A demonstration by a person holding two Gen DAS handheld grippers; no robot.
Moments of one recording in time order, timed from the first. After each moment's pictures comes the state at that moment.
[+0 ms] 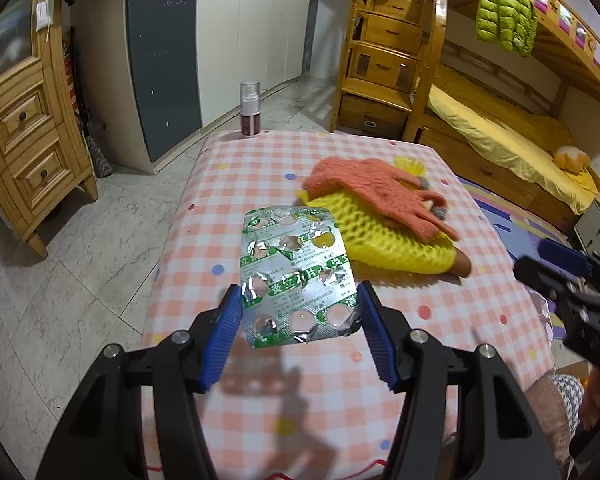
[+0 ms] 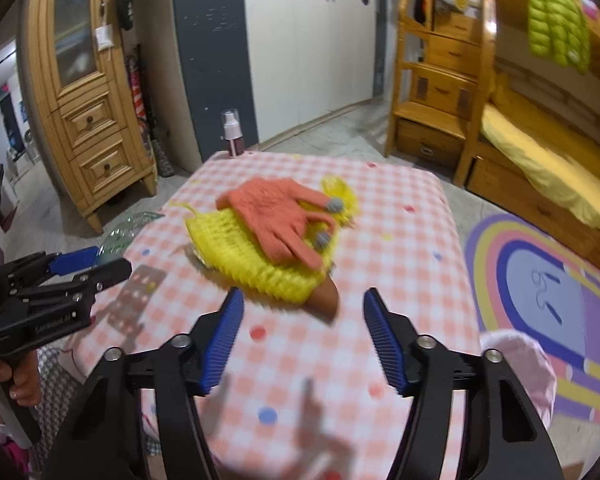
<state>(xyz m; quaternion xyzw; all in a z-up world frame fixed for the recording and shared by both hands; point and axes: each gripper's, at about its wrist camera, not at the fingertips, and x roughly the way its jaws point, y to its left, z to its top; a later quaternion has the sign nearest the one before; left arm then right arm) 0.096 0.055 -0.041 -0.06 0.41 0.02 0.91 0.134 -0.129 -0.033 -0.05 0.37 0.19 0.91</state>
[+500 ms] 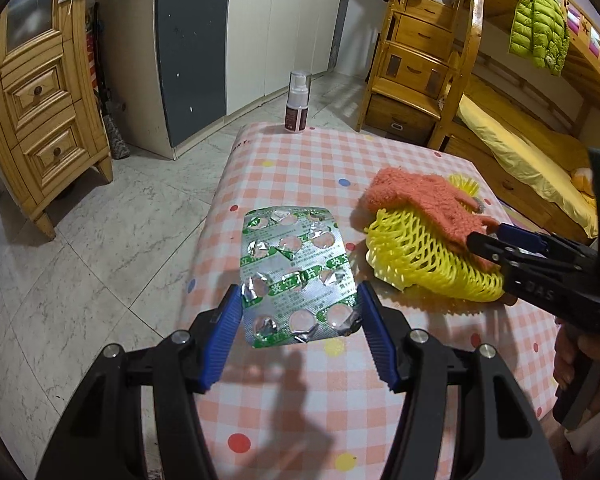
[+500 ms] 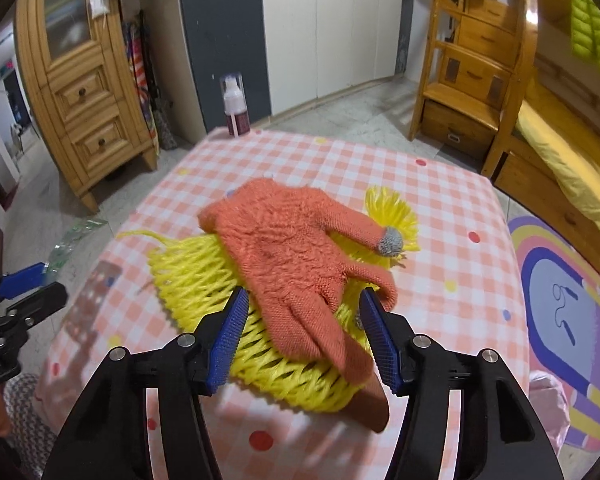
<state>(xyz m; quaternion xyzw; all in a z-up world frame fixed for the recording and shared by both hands) 0.121 0.103 -0.055 -0.08 0.42 0.05 0.90 0.225 -0.076 -0.074 -0.08 0.42 0.21 0.88</state>
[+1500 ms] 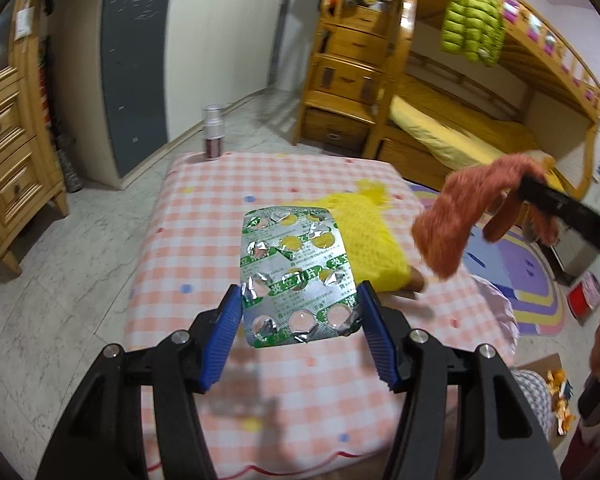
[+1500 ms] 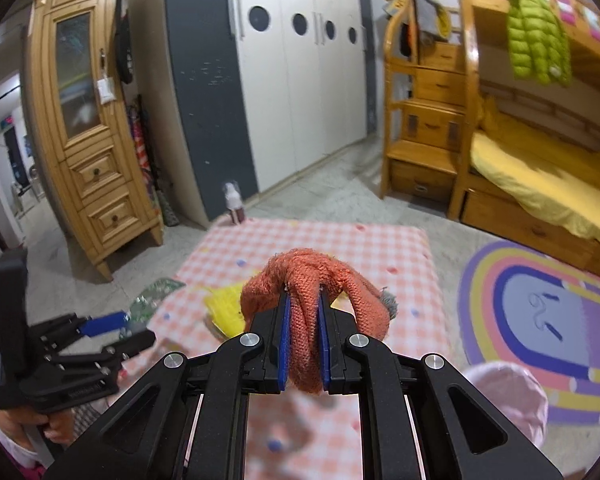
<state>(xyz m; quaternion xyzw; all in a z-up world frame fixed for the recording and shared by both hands) 0.082 0.036 -0.012 -0.06 0.38 -0.06 0.92 0.117 -0.164 0.036 -0.01 0.30 0.18 0.93</state>
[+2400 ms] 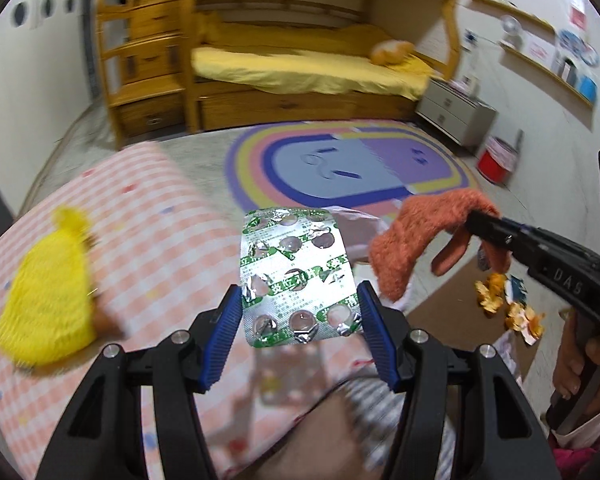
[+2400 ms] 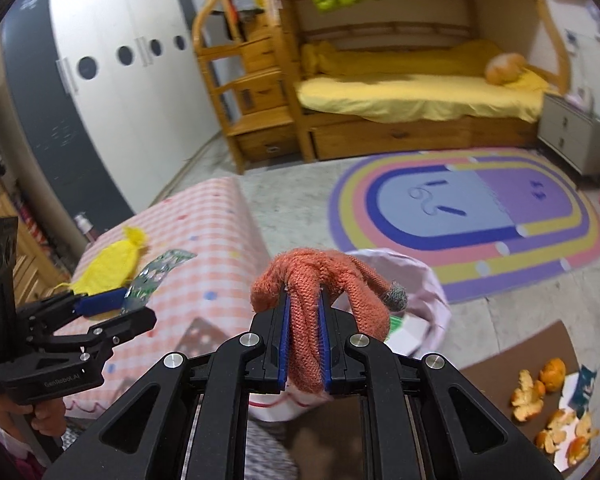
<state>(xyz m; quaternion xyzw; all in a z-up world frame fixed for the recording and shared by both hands) 0.111 -0.236 -0.037 0.09 0.42 -0.32 0.85 0.038 -0.394 -0.035 0.15 0.35 -0.04 0.93</state>
